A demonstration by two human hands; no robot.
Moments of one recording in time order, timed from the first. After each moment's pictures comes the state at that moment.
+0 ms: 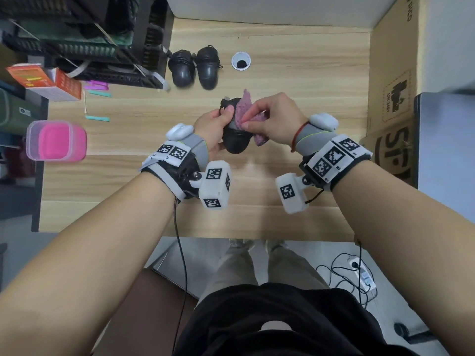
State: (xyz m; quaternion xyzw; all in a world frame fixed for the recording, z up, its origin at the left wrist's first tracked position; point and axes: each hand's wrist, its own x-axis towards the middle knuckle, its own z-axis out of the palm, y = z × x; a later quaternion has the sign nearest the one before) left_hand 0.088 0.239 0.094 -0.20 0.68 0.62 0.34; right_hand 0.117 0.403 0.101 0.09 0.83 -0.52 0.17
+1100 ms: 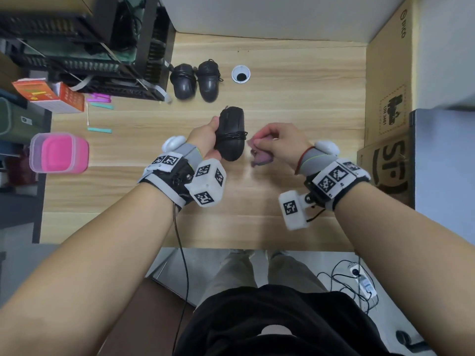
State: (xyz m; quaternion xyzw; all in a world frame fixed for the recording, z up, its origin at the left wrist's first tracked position) left_hand 0.064 0.239 0.080 -0.38 0.54 0.69 0.29; right_hand 0.132 0.411 0.078 0.19 0.75 -0.60 0.20
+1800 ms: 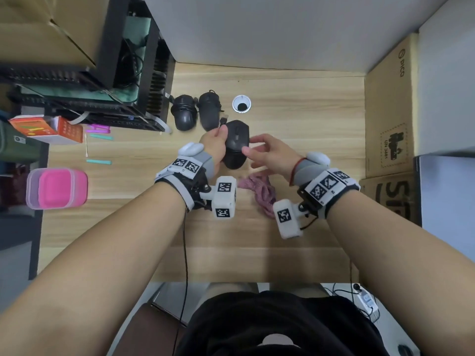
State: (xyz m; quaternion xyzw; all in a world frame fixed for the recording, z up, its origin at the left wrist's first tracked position) left_hand -0.011 0.255 0.055 -0.24 0.75 0.54 0.30; right_hand 0.059 0.414 0.060 0.22 0.69 -0.62 0.30
